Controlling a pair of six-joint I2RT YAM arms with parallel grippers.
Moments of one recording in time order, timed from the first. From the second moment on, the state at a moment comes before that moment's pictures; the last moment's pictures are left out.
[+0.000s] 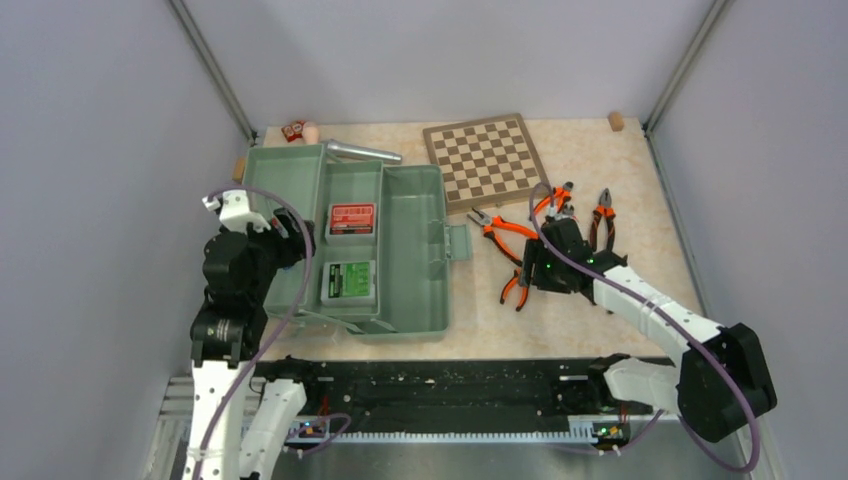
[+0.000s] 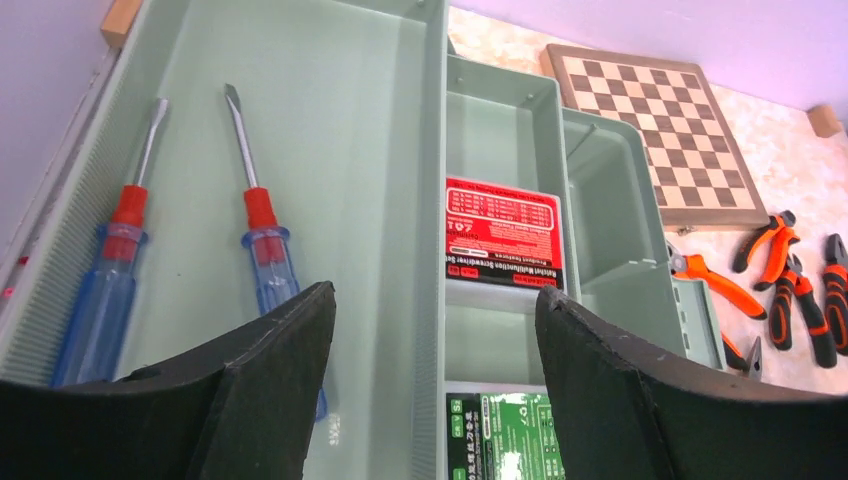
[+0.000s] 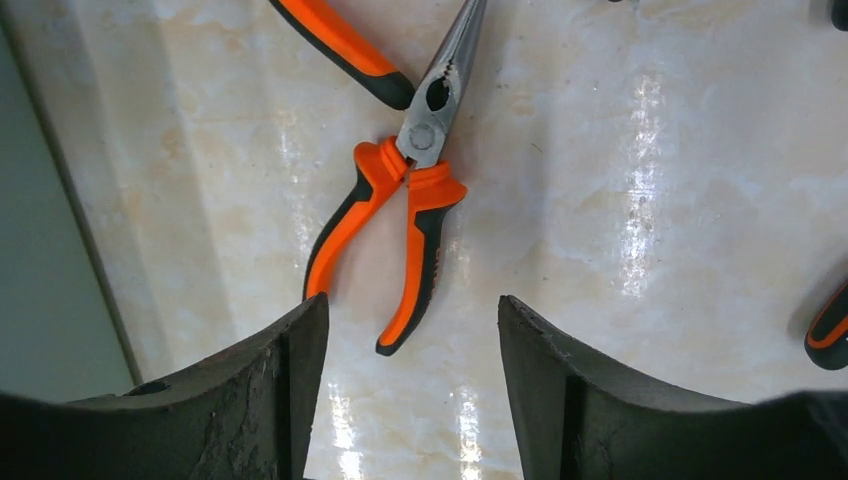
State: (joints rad) left arm -0.04 0.63 0.95 -0.59 -0.03 -0.31; right arm 0.44 1.14 0.67 -0.50 0.06 0.54
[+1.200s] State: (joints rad) left arm -0.04 0.14 0.58 -0.33 -0.28 -0.29; right arm 0.54 1.06 0.72 -0.50 0.27 0.49
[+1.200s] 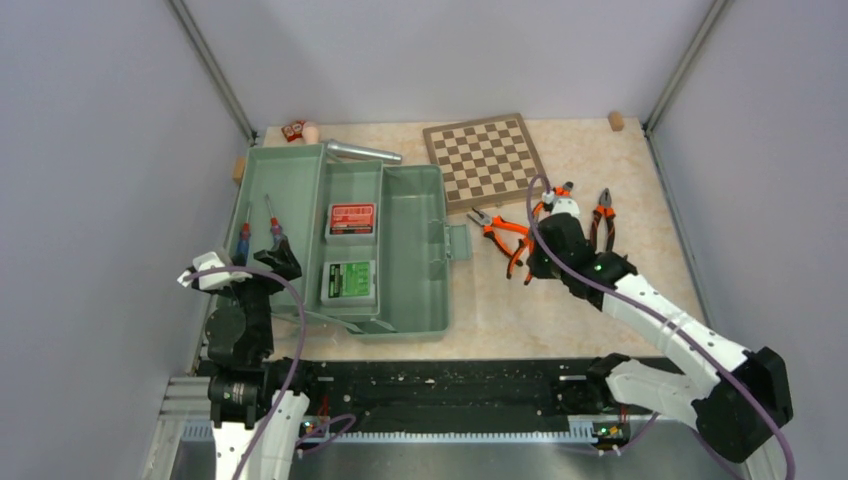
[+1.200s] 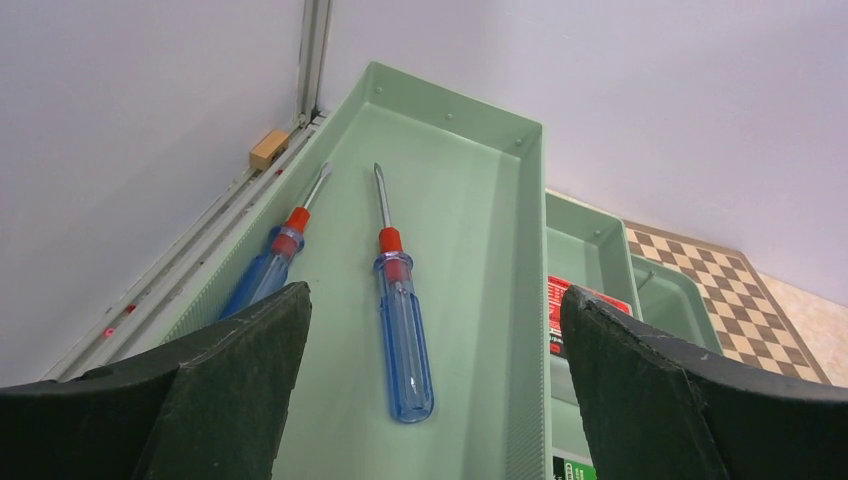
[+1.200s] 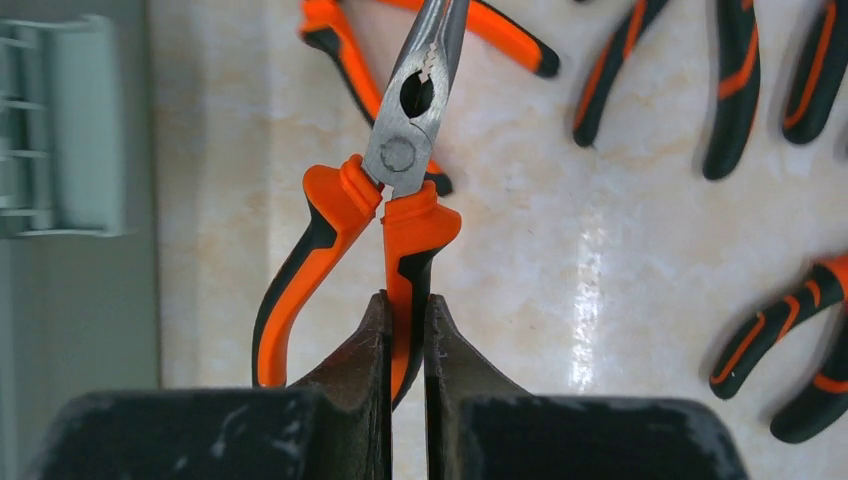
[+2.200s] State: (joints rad) left arm -0.04 0.14 0.58 -0.33 -0.28 -0.29; right arm 1.12 1.70 1.22 -0.32 0.29 0.49
